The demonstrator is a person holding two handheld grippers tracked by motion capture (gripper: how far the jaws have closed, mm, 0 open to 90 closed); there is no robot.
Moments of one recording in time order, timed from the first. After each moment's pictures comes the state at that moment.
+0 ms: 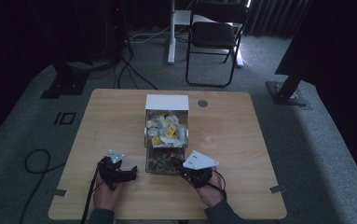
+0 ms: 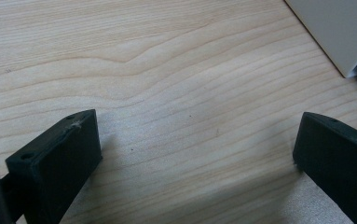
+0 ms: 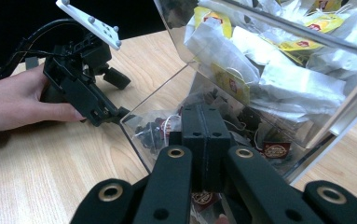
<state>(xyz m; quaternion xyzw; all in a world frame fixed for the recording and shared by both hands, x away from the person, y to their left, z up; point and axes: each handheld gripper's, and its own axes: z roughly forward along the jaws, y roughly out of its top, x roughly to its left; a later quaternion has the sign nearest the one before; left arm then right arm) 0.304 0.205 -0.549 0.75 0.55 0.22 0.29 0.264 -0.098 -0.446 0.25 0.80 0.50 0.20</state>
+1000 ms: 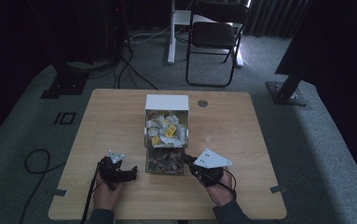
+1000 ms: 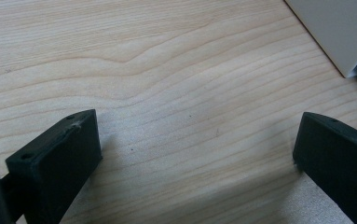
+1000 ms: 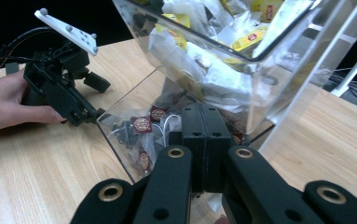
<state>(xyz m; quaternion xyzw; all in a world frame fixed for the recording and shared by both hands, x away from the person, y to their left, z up) 0.304 0.205 -0.549 0.75 0.55 0.22 0.29 0.262 -0.125 -0.433 0.27 0.79 0.50 0.23</state>
